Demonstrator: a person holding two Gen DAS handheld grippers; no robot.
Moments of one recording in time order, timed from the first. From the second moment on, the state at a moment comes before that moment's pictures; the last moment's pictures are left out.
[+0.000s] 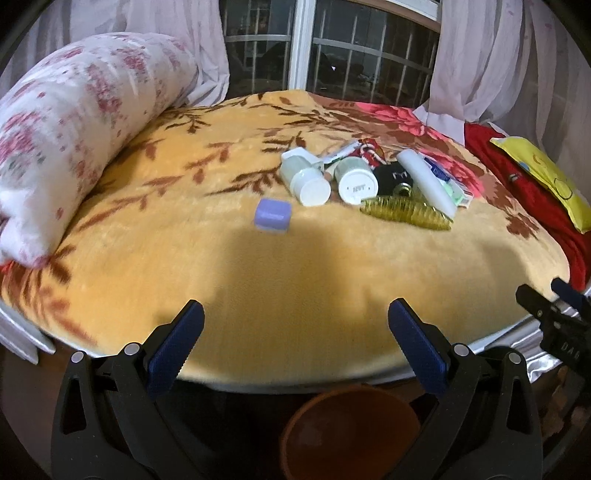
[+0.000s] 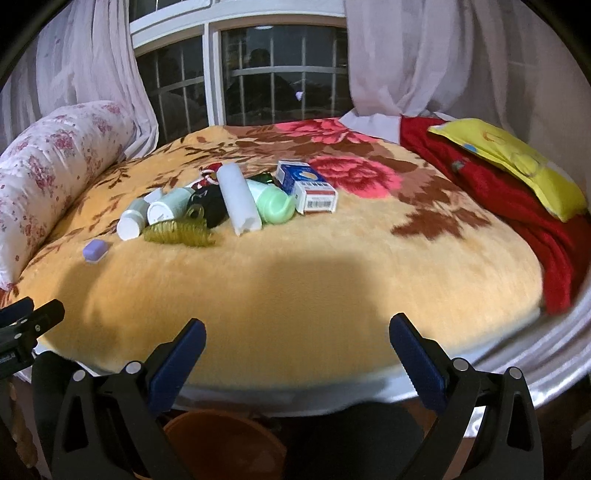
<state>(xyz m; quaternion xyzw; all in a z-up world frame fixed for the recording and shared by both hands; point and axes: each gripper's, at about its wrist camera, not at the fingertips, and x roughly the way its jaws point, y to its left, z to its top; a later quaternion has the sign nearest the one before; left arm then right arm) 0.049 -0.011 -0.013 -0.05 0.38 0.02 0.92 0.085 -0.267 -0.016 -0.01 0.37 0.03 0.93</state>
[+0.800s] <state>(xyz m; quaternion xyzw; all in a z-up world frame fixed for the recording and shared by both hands) 0.129 0.009 -0.022 -0.09 0.40 0.01 0.91 0.357 -0.307 -0.040 0.09 0.55 0.13 0.82</state>
